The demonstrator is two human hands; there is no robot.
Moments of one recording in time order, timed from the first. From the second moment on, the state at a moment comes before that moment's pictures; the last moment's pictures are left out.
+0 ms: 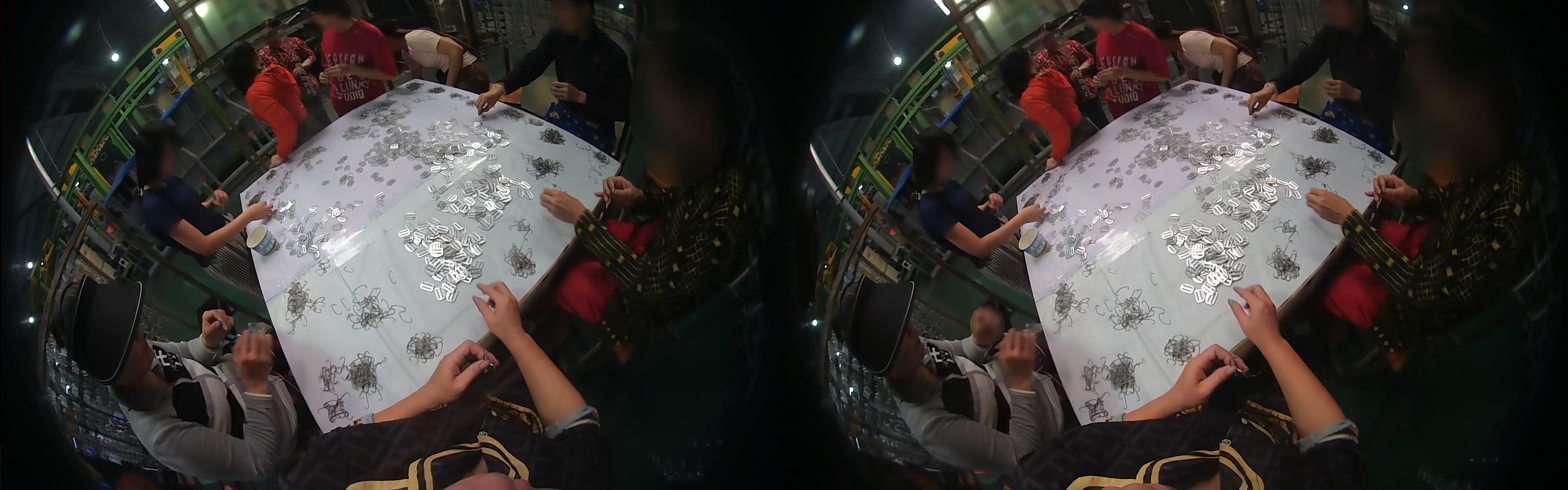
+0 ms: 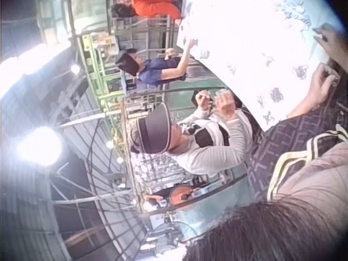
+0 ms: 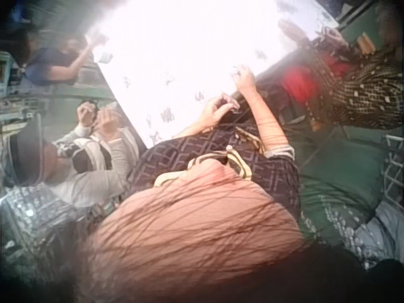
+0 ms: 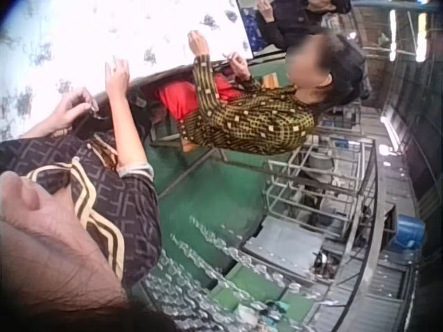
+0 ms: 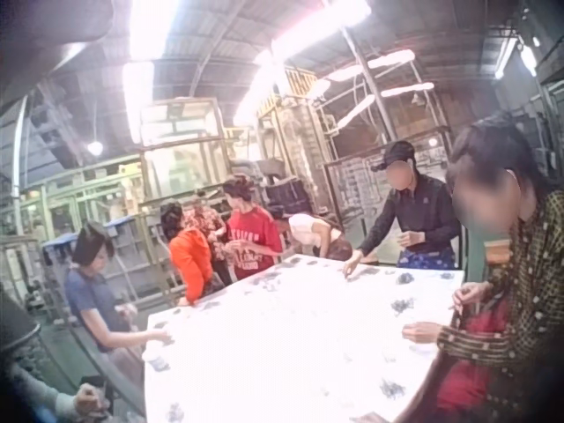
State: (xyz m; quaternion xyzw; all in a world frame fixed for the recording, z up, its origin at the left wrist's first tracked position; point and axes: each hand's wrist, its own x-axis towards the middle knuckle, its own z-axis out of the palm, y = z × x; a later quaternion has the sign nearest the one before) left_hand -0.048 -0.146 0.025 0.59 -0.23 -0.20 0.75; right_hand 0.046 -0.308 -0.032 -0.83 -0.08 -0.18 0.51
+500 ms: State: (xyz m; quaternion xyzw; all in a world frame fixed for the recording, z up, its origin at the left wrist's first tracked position) left_hand -0.052 -0.143 0.021 0.61 -0.22 -0.19 0.74; right_hand 0.113 -0.276 -0.081 -0.86 0.00 -0.17 0.49
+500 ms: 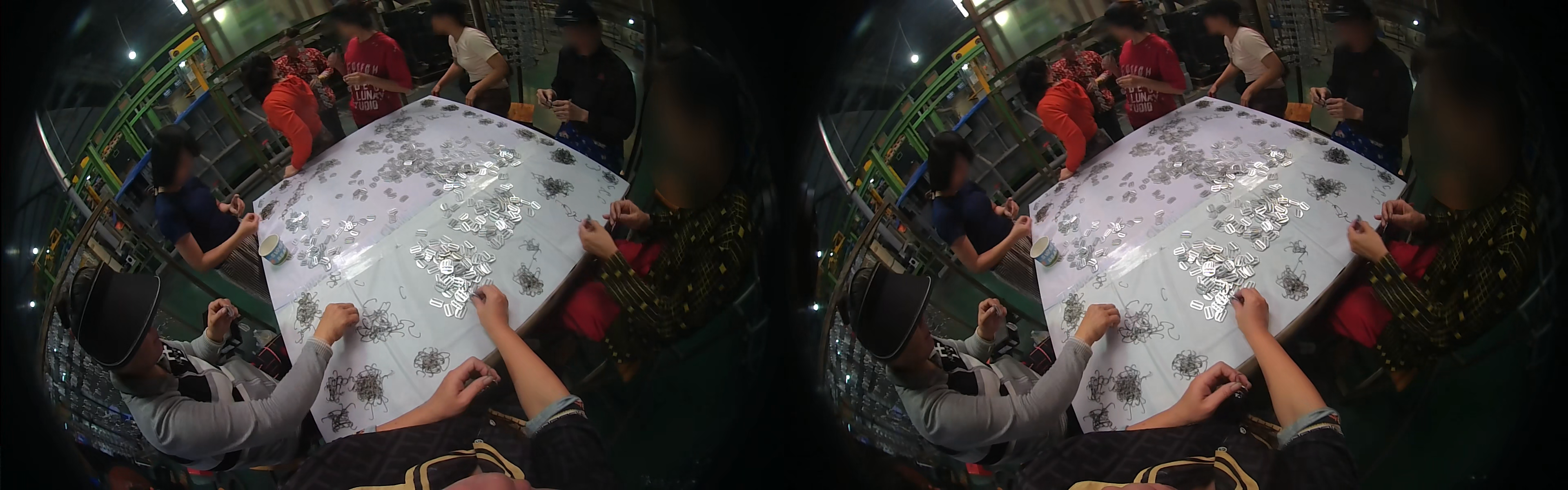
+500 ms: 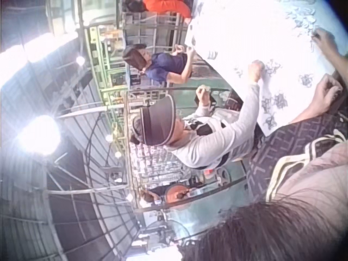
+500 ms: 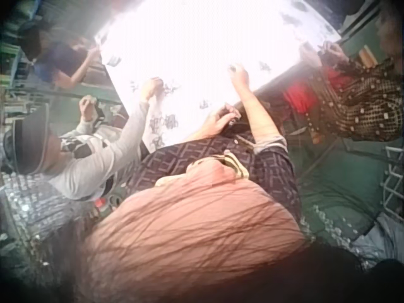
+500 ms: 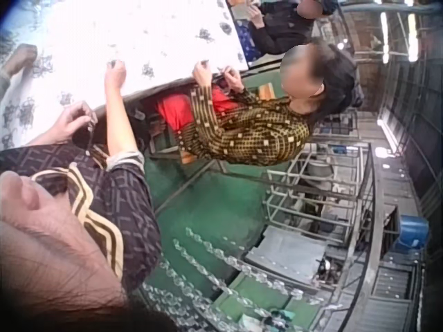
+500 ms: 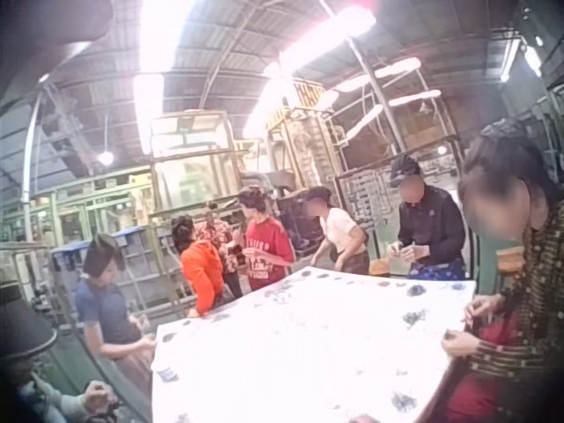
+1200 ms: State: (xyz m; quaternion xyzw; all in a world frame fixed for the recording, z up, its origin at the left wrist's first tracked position) left_hand -0.047 -0.157 0.011 0.74 -0.17 -0.11 0.64; right_hand -0.056 -0.302 0.018 -0.62 0.09 -0.11 0.77
